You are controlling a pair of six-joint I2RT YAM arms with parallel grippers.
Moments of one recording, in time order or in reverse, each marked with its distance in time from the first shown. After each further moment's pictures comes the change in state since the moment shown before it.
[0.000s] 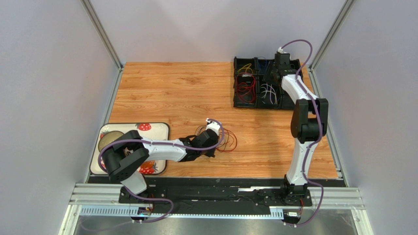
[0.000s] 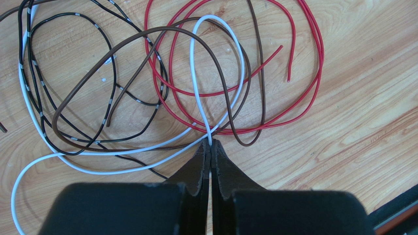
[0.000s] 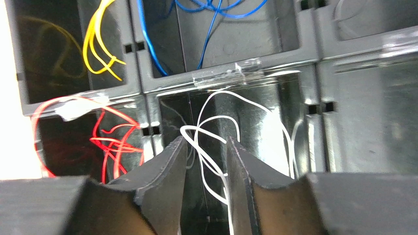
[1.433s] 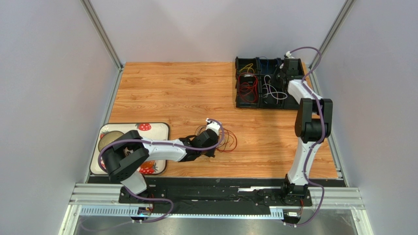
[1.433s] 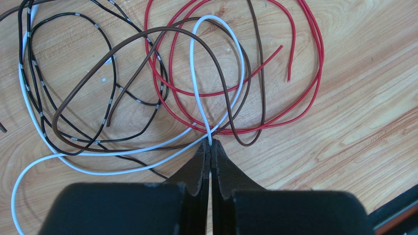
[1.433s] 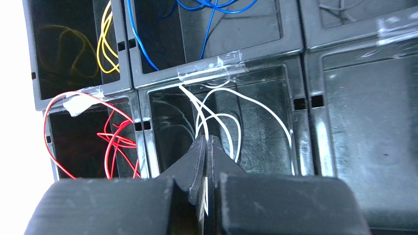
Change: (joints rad) left arm 0.000 0.000 0.000 0.000 0.000 0.000; right arm -0.089 -0.015 -0.121 0.165 -0.178 0.051
